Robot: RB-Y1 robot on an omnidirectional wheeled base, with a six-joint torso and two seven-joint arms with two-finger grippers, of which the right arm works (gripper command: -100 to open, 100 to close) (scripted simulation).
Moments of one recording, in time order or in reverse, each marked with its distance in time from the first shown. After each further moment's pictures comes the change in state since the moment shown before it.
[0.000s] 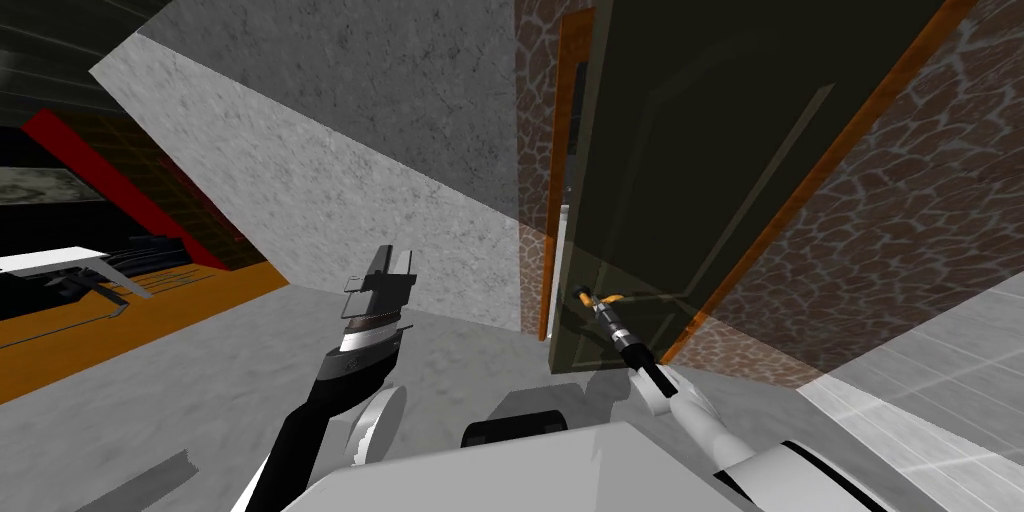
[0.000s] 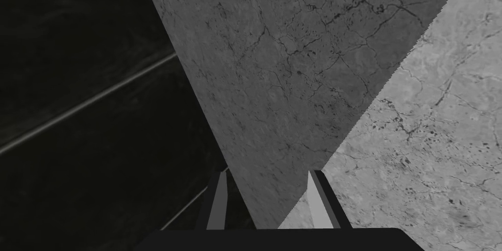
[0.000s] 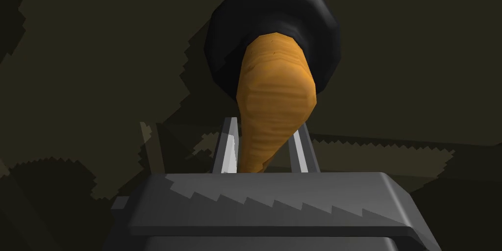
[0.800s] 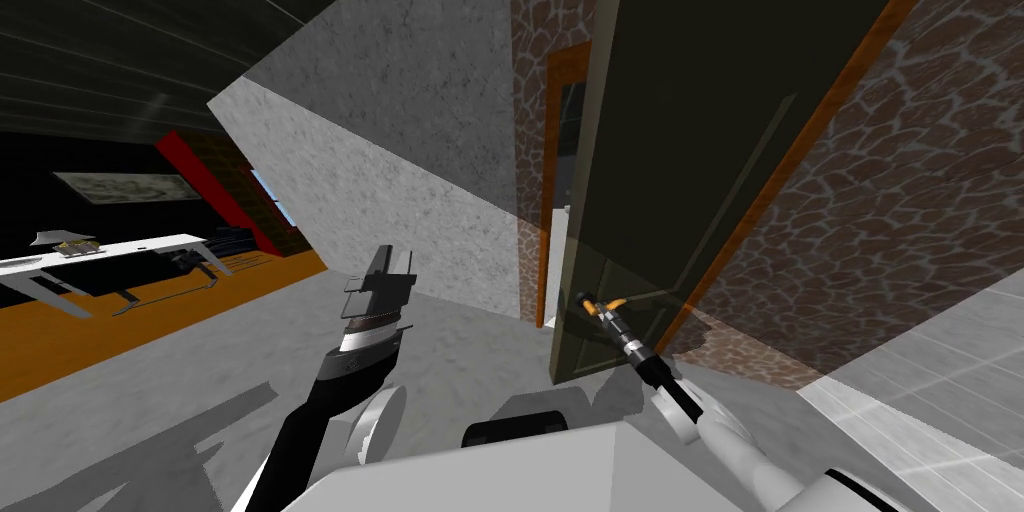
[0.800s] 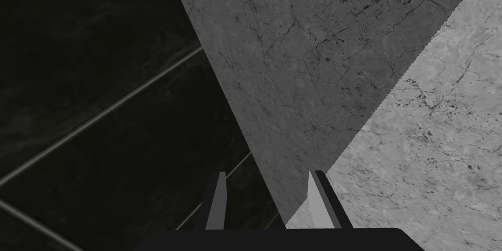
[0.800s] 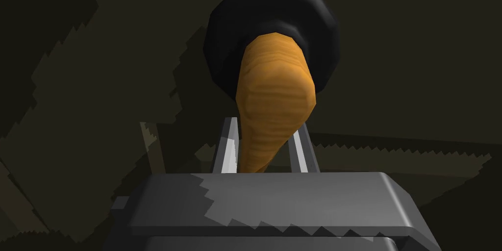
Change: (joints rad) arm 0.078 -0.065 0.068 -0.033 0.022 -0.094 -0.077
